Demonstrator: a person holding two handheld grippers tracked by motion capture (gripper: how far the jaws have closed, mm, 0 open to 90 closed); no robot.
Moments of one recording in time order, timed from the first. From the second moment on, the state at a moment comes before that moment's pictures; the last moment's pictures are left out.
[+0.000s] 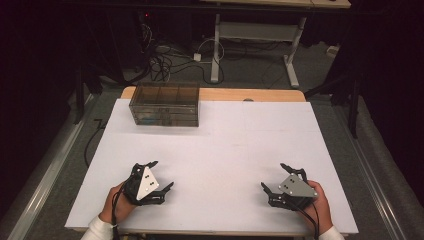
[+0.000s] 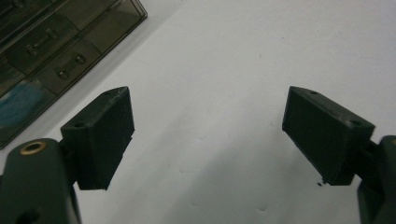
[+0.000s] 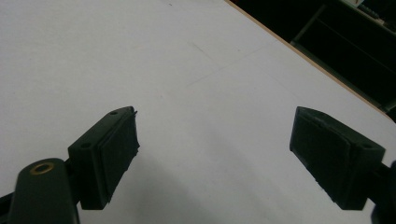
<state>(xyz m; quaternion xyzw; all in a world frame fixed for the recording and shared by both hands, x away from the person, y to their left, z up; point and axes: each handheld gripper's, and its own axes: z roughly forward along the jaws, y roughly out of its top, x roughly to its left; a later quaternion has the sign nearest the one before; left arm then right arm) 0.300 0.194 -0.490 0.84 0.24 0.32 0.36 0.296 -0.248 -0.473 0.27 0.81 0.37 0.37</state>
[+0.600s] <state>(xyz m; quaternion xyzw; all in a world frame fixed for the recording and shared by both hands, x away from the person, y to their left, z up) 0.299 0.197 -0.484 0.83 0.23 0.32 0.38 0.293 -0.242 -0.474 0.26 0.81 0.36 0.37</state>
